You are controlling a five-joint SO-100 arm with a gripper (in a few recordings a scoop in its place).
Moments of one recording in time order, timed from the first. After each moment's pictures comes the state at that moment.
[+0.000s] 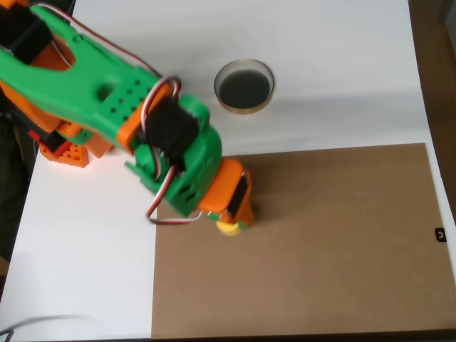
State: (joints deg) arm -13.1 88.9 91.8 78.3 -13.0
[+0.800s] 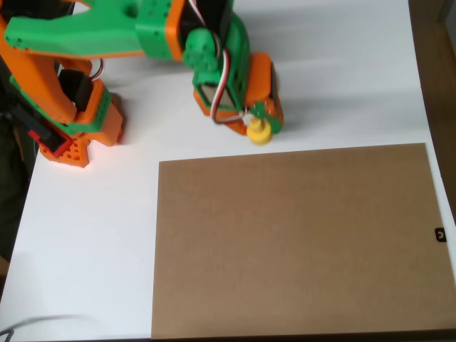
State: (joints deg) arm -37.6 92.1 88.3 84.8 -10.1
